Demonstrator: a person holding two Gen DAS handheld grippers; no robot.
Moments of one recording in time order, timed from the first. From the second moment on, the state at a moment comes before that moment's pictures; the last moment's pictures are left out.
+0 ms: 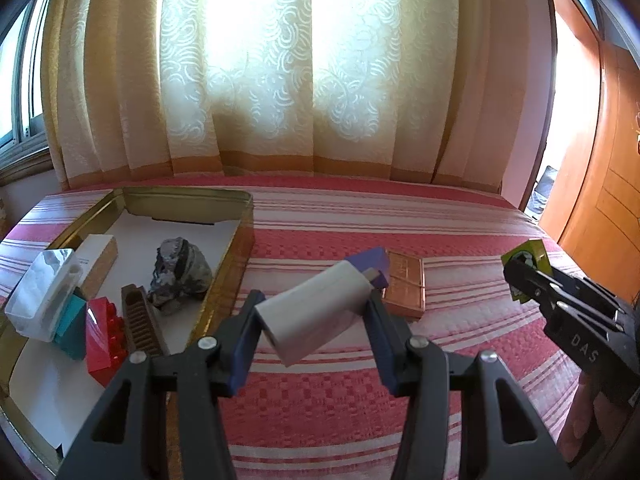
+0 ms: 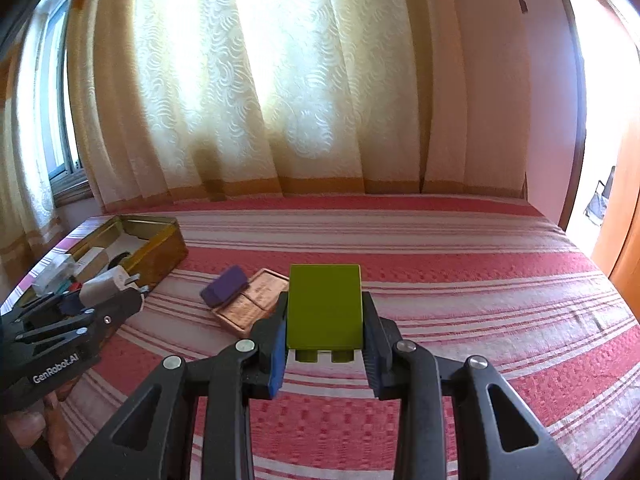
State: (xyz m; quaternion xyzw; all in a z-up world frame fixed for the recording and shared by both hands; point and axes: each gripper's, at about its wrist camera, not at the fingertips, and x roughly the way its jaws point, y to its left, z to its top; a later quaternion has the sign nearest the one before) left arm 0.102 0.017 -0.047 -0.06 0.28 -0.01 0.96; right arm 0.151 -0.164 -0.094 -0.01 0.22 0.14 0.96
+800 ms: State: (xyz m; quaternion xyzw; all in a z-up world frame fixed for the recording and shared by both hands) left arm 0.084 0.027 -0.042 -0.06 0.26 -0.01 0.96; right arm 0.104 -0.142 -0.084 0.00 0.13 0.14 0.98
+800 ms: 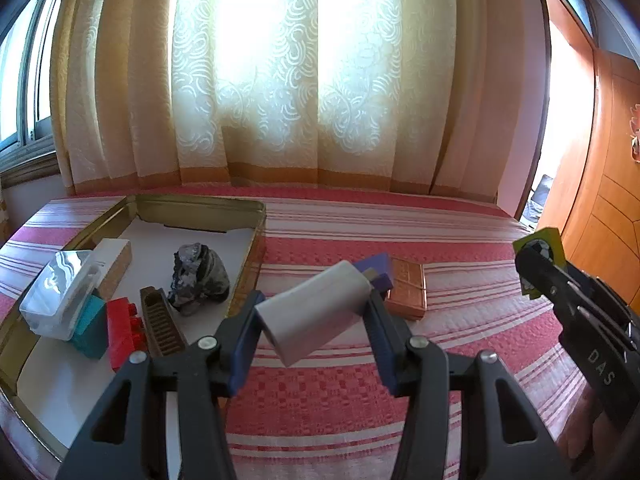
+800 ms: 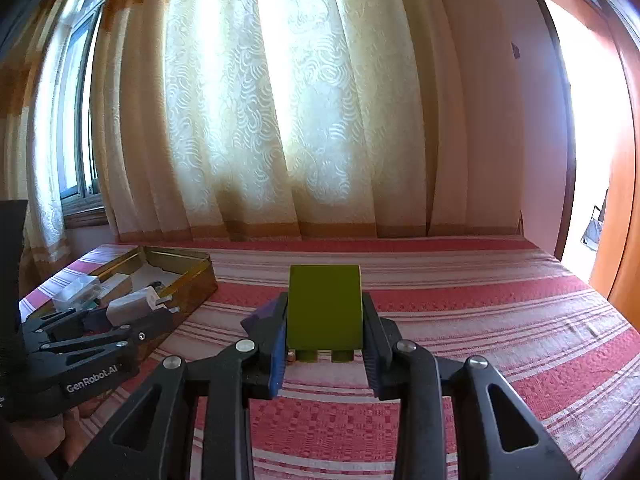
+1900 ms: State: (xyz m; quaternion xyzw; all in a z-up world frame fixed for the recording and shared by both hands) left arm 0.057 0.040 -0.036 -0.05 0.21 0.00 0.98; right arm 0.082 -0.109 -0.083 -0.01 0.10 0.17 0.98
